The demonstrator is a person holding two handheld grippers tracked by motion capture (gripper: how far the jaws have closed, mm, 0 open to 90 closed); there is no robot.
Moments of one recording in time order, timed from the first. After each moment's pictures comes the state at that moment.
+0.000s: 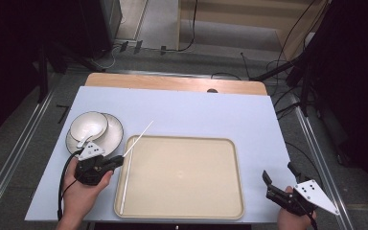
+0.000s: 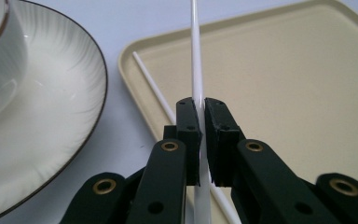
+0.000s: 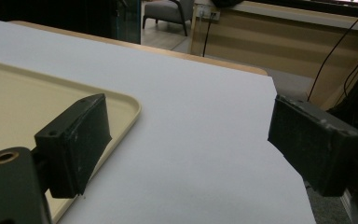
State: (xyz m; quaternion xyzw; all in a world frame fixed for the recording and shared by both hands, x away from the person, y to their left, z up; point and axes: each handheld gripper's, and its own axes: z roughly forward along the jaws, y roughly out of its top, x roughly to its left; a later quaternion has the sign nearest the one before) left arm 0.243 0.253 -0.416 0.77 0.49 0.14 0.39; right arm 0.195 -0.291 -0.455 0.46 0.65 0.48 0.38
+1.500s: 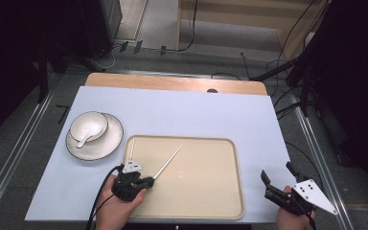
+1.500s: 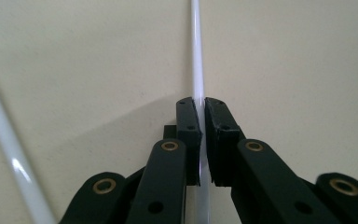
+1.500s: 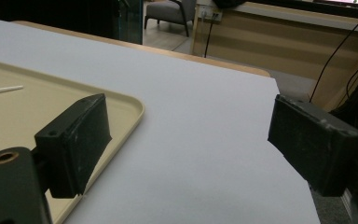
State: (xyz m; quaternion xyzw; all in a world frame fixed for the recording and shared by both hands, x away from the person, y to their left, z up) left arm 0.226 0.172 -0.457 0.80 0.50 0.06 0.34; right arm 0.196 -0.288 -0.455 0.46 0.65 0.48 0.38
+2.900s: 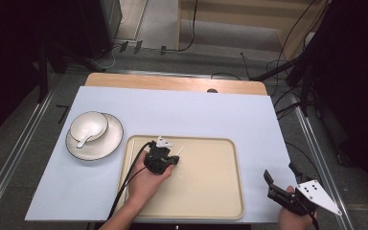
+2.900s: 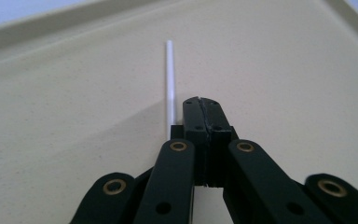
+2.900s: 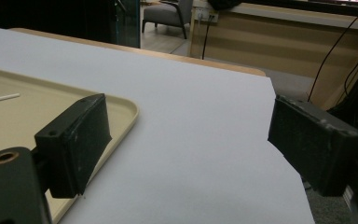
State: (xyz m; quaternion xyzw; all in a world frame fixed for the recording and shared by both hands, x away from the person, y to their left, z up) left arm 0.306 0.106 -0.463 0.81 0.47 0.06 0.35; right arm 0.195 -0.295 -0.456 0.46 0.64 0.48 0.38
